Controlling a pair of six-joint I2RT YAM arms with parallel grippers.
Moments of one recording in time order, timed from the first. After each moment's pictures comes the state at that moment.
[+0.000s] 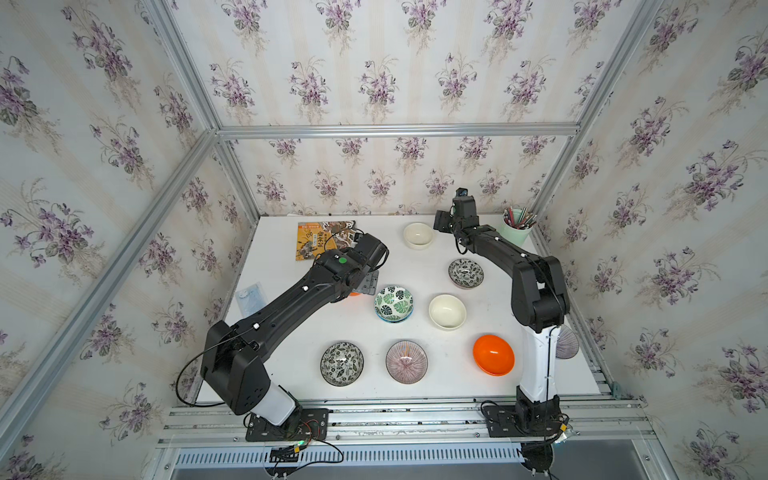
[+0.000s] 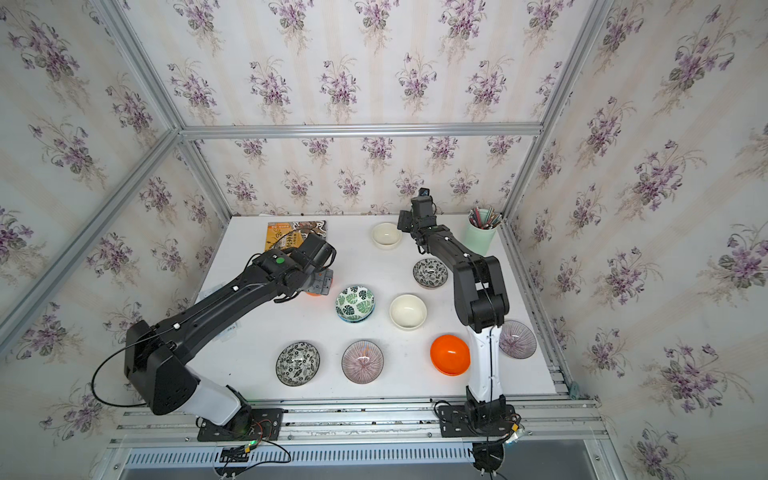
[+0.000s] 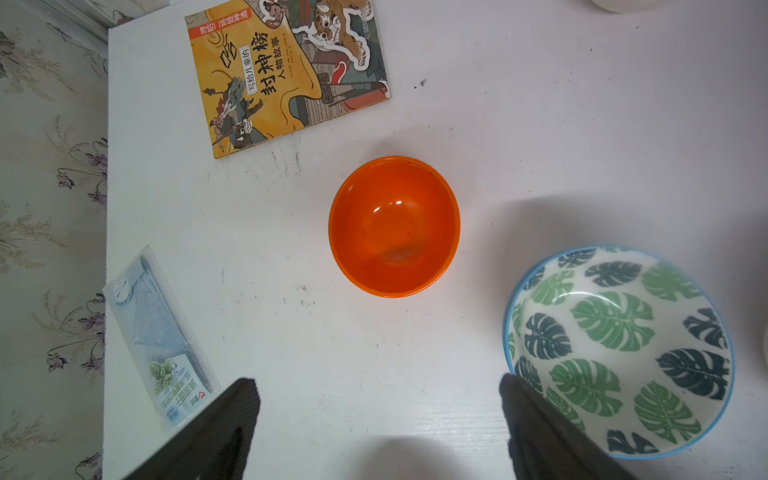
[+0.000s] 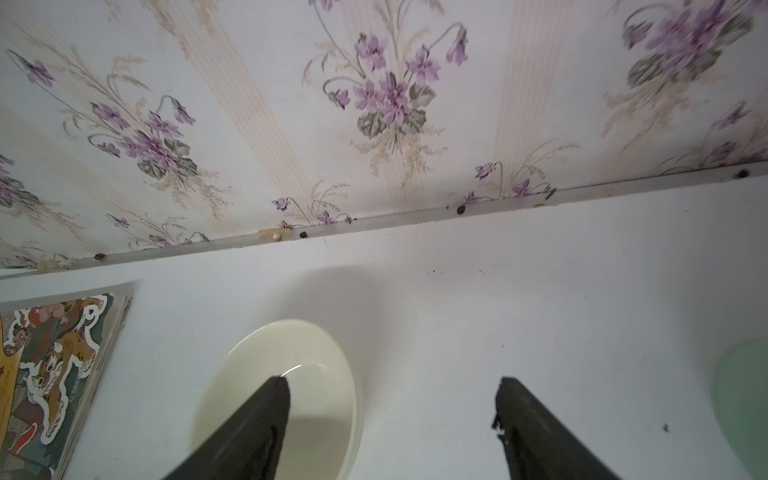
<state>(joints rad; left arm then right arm) -0.67 1.55 1.39 -1.01 -0.43 -0.41 0.30 2.18 1.72 -0.13 0.11 0.33</state>
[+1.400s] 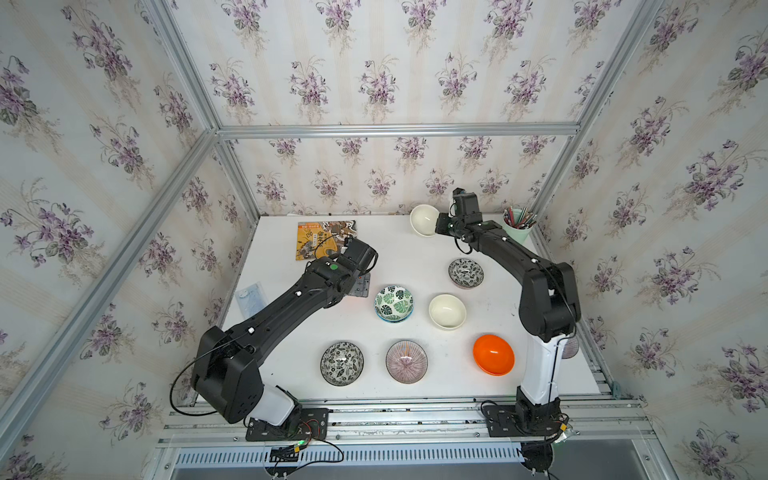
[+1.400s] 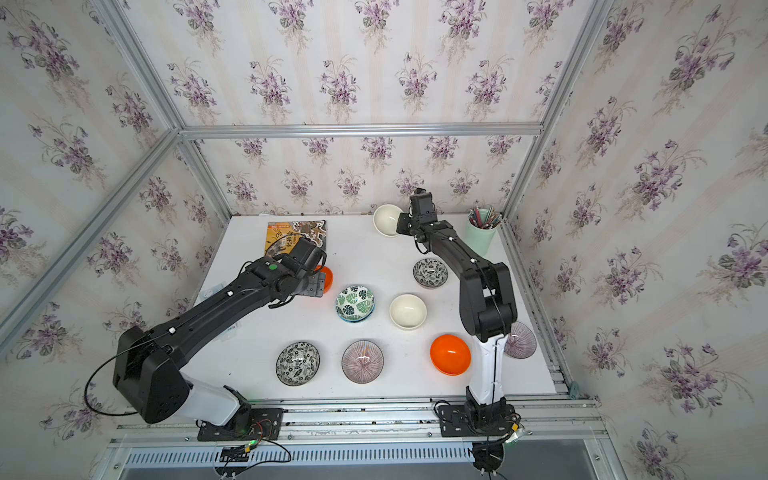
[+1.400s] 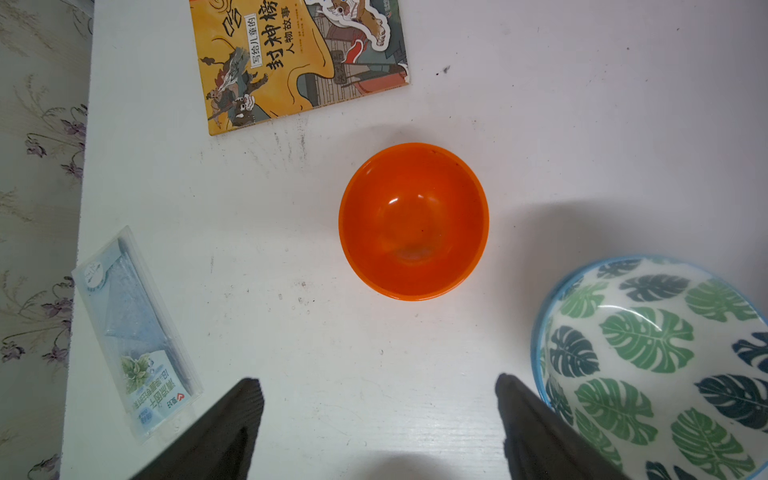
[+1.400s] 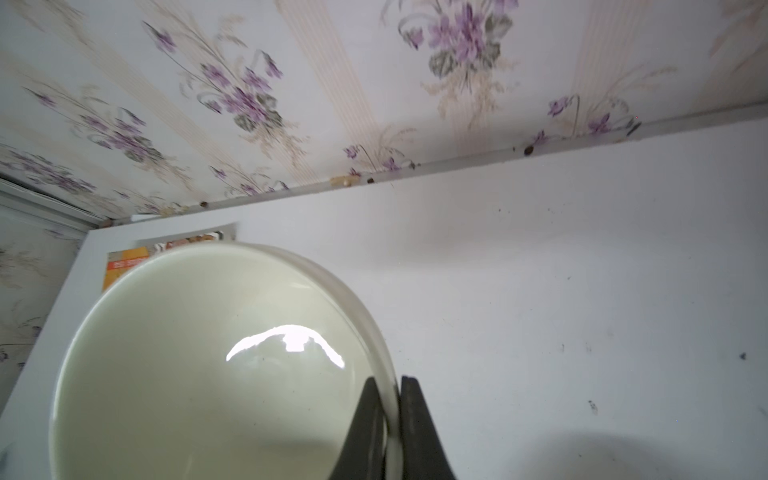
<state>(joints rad) -0.61 1.49 1.26 -0.90 -0.39 -0.42 0.32 1.95 1.63 -0.29 -0.04 0.38</state>
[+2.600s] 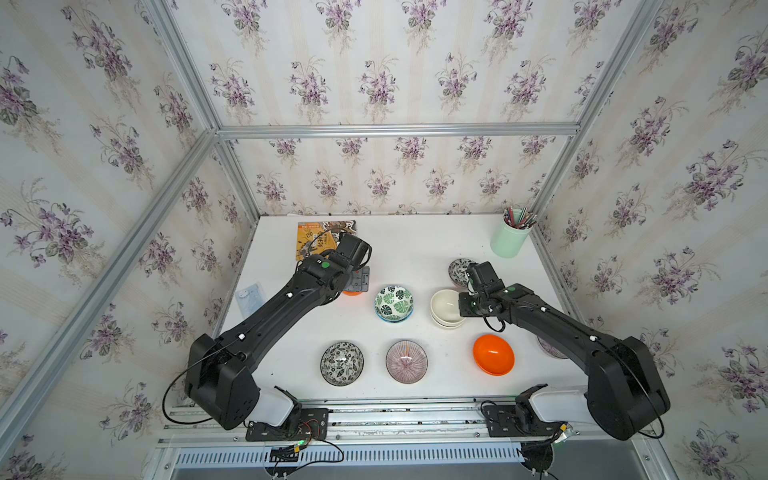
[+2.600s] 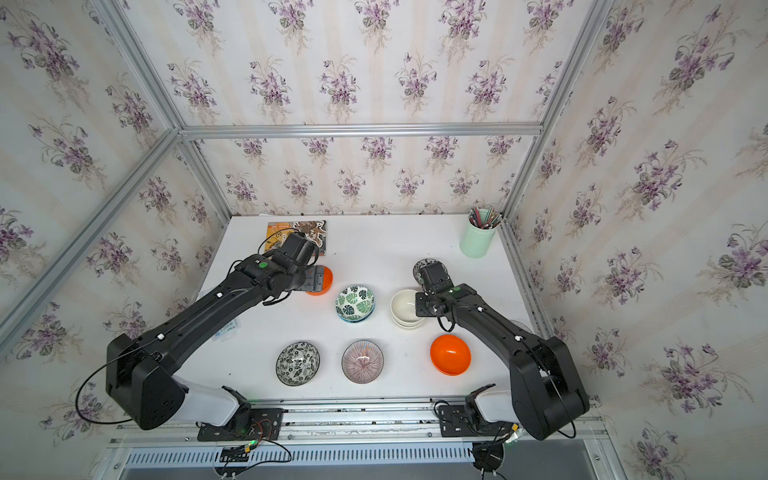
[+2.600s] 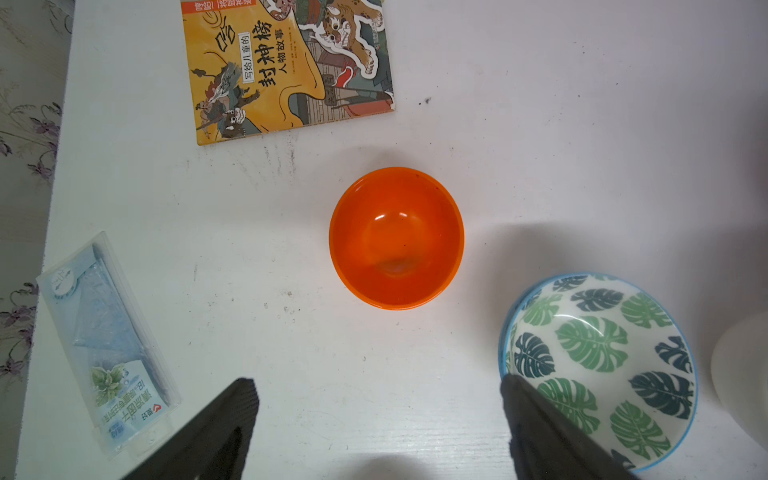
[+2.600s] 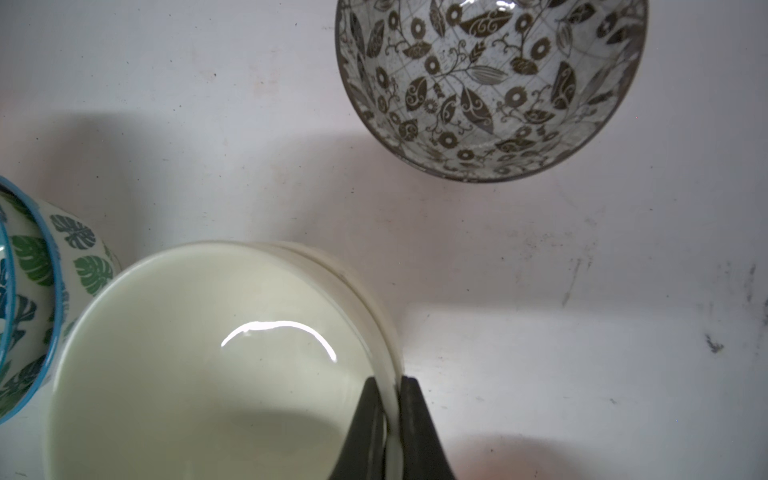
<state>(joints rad) -0.58 1.45 1.29 -0.89 -0.32 -0.43 0.44 1.36 0.82 -0.56 0.07 0.38</state>
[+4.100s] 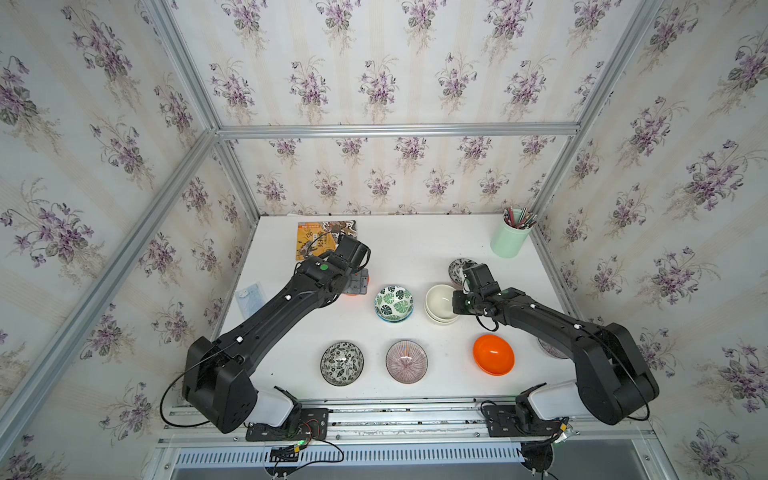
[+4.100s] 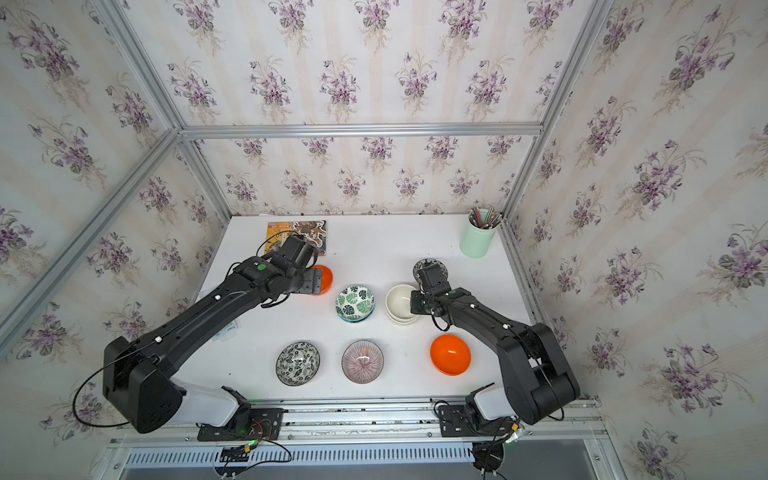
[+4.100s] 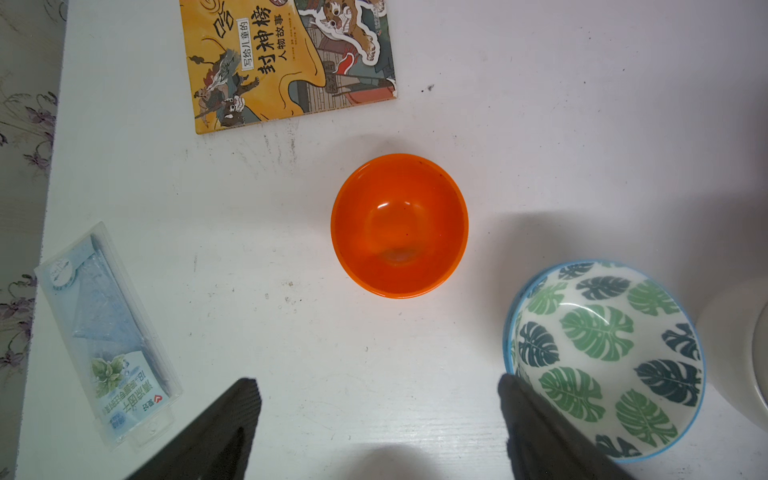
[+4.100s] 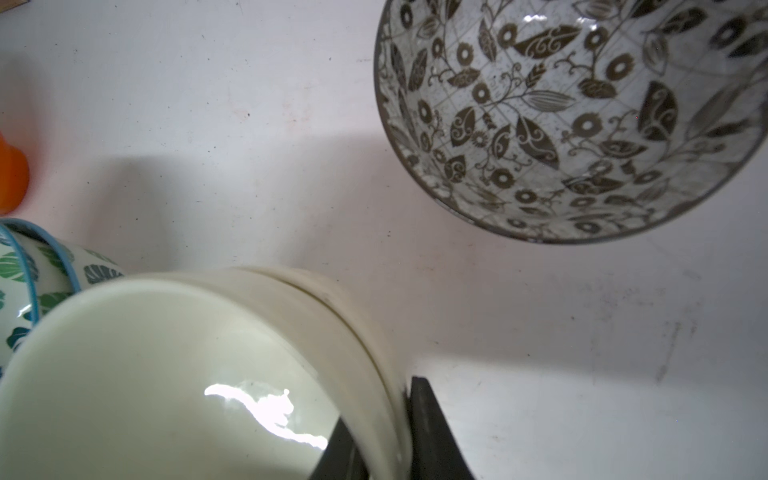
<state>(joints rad) -0.58 1.44 1.26 -0.90 -0.31 -0.43 0.44 1.44 0.76 -0.34 -0.01 0.41</state>
